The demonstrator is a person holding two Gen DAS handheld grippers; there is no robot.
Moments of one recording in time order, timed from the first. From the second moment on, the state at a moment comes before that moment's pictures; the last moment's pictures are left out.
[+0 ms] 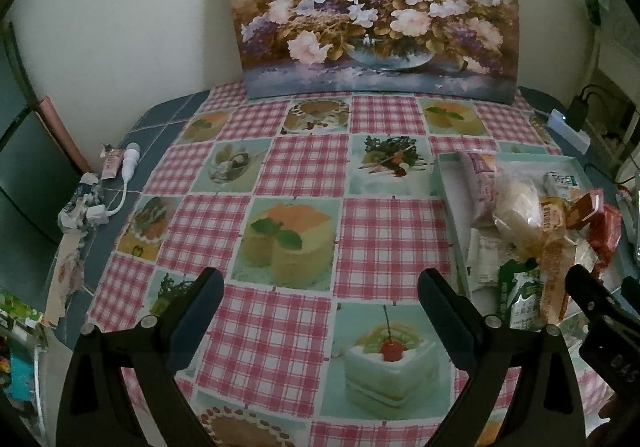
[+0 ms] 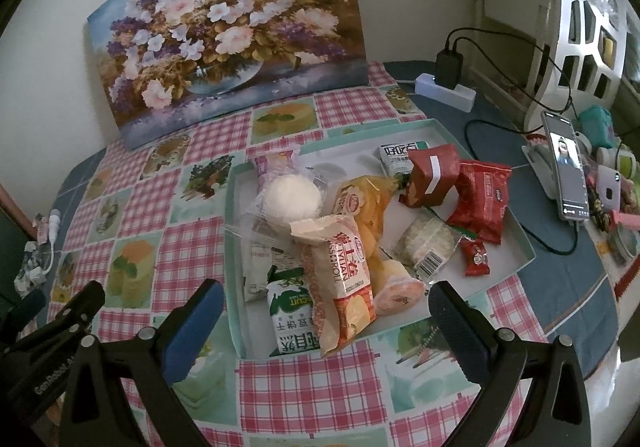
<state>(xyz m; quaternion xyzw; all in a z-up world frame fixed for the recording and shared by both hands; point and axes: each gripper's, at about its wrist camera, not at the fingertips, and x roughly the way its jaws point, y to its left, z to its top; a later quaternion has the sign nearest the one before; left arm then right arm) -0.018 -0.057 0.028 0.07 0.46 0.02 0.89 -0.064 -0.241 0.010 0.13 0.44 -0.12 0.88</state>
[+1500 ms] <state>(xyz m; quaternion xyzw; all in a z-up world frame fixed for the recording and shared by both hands) -0.015 -0.061 0.023 0.08 0.47 0.02 0.88 -0.062 -0.241 0.006 0.13 0.45 -0.12 0.88</state>
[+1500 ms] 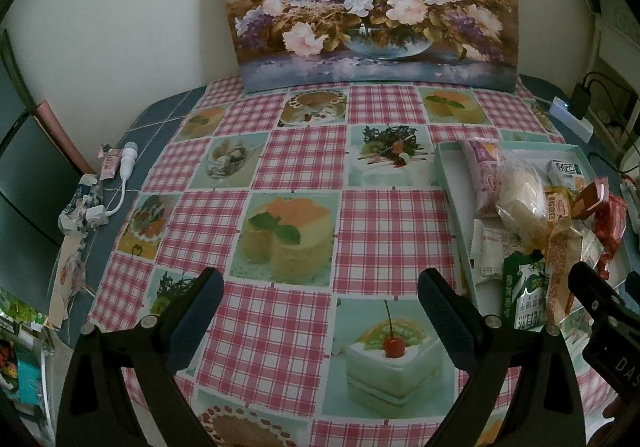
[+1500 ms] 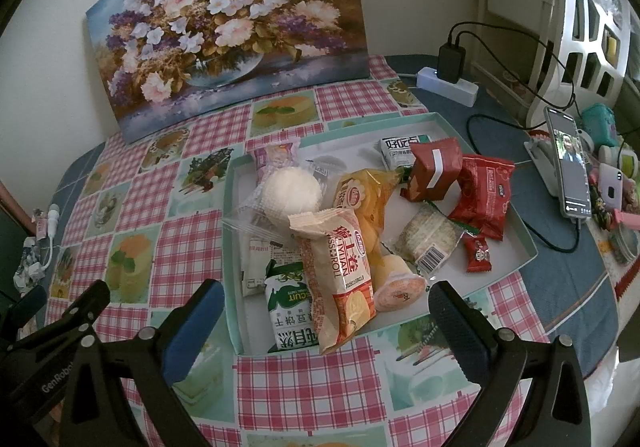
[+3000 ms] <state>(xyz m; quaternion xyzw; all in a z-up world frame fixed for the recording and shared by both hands) -0.016 -0.055 0.023 0.09 0.46 0.02 0.88 -0.063 -0.240 0.003 0.13 0.45 -0.12 0.88</state>
